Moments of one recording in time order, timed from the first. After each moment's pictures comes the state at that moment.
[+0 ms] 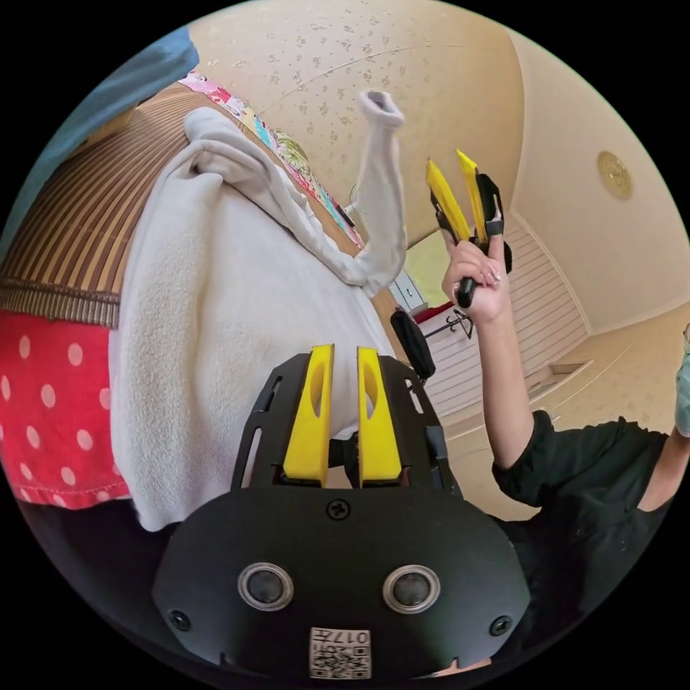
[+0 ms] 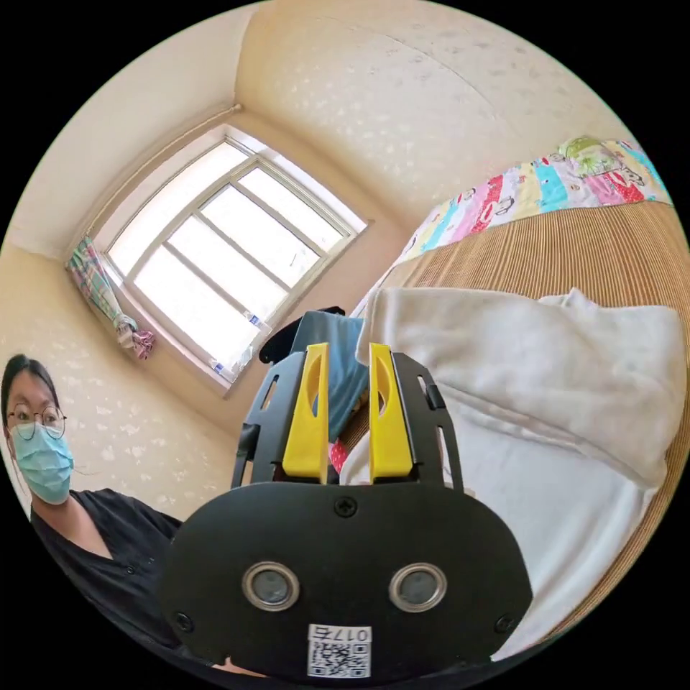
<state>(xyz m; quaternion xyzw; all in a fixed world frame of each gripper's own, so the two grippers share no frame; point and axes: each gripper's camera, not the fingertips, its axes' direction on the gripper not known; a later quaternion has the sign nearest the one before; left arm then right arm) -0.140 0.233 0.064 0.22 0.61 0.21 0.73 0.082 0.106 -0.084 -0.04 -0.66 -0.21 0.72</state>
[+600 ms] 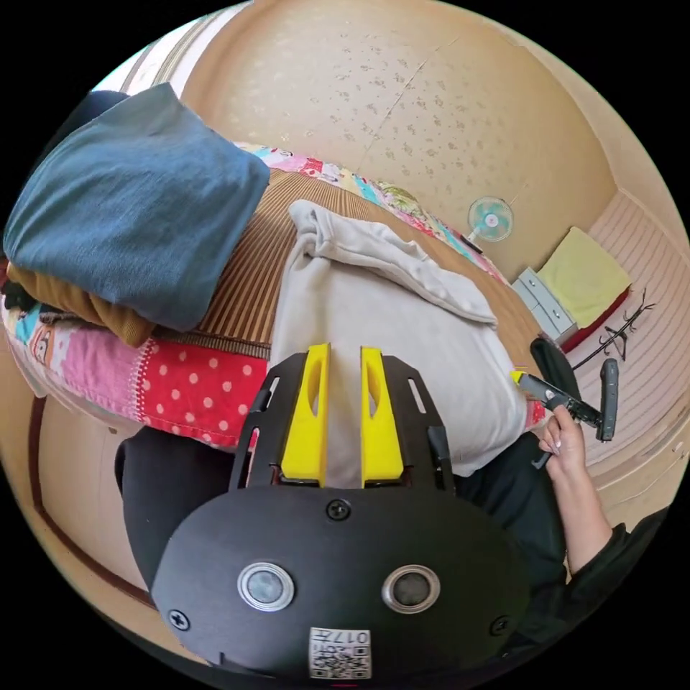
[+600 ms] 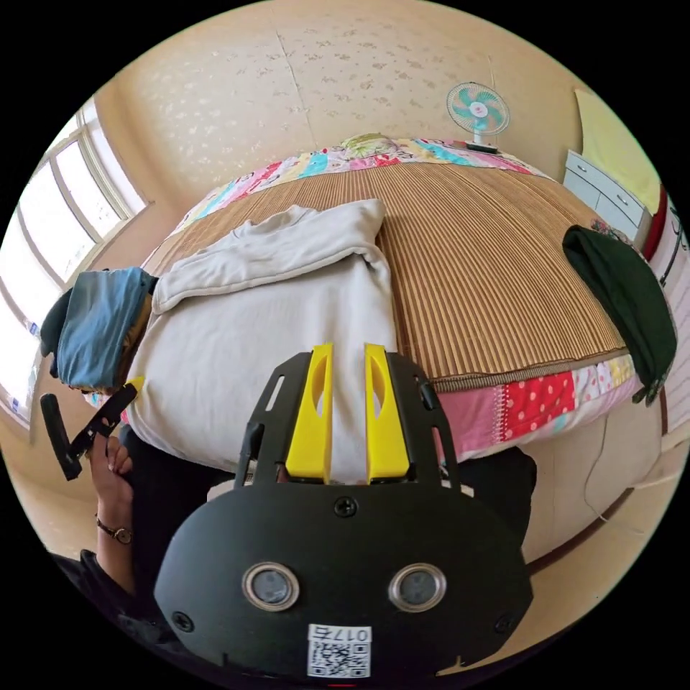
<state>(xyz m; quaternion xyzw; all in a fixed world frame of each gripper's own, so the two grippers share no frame) -0.082 0.266 -0.006 0.32 0.27 0.11 0.90 0.152 0.264 0.004 -0.02 -0.22 -0.13 0.97</state>
